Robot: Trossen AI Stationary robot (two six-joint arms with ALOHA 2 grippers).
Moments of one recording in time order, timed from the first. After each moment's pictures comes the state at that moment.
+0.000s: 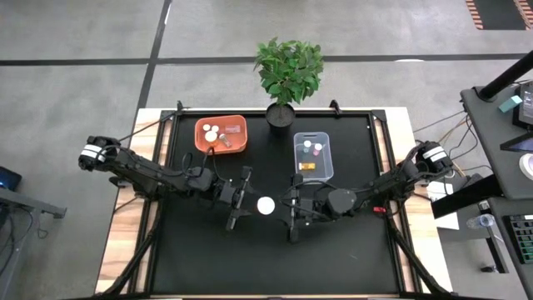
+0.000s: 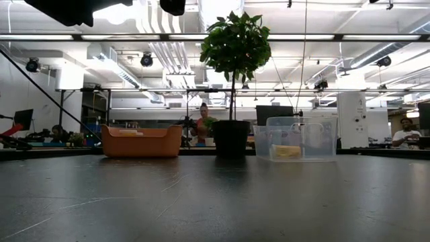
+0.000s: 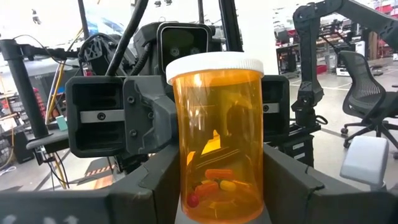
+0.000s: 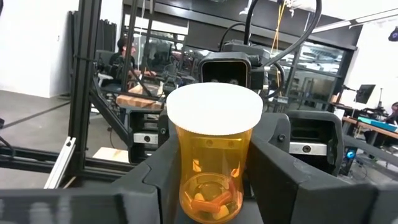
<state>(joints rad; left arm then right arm) -0.22 1.39 0.68 0.87 0.10 0.19 0.38 1.66 0.92 0.95 0.39 -0.28</state>
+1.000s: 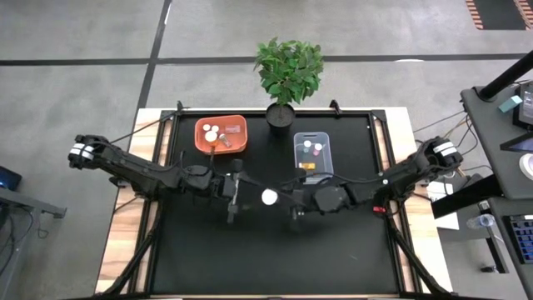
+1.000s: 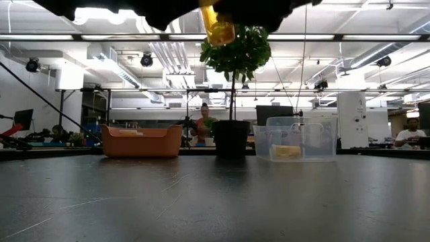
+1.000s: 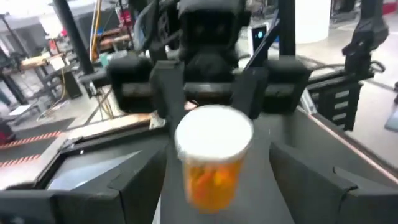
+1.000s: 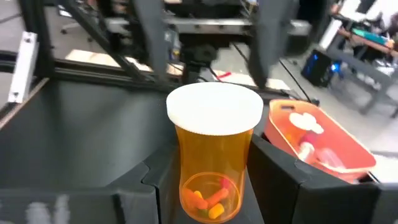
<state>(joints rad) -0.21 1.25 0.67 0.51 -0.11 0.19 0.33 1.55 0.92 0.39 0.46 -0.09</state>
